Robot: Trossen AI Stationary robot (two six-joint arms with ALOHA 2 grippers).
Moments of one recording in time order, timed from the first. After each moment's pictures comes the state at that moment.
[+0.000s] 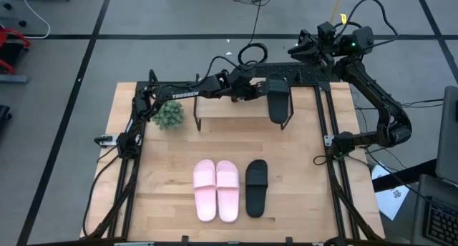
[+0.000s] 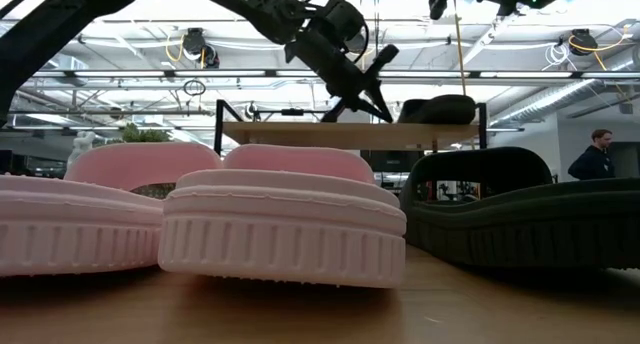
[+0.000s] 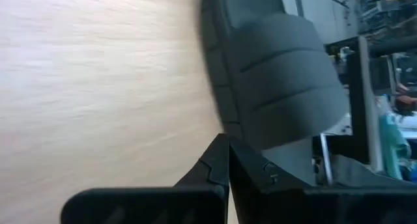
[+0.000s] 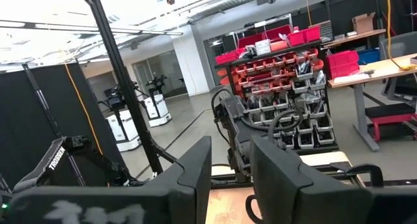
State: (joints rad) left arm 0.37 2.13 1.86 -0.34 0.08 -1.09; right arm -1.12 1.27 1.17 0.70 -1.36 0.84
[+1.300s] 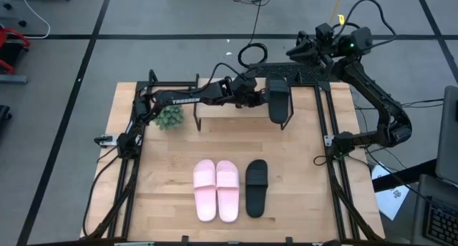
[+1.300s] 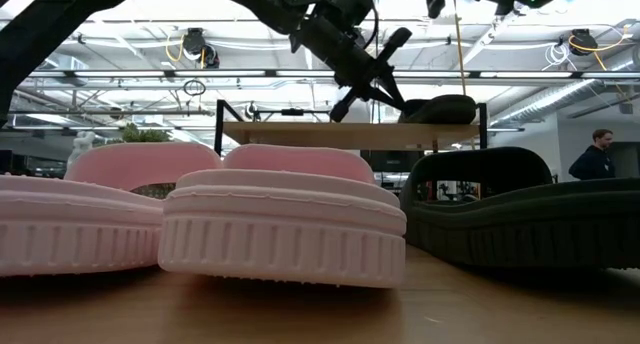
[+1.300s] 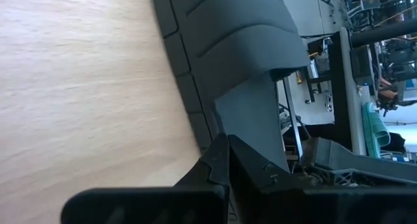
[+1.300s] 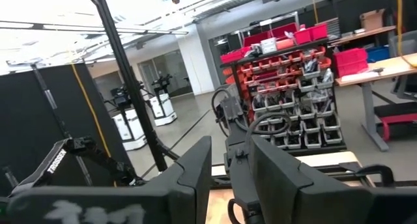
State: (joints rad) left arm 0.30 2.13 1.86 -0.30 0.04 -1.13; right arm -1.09 1.27 1.17 0.70 -1.36 0.85
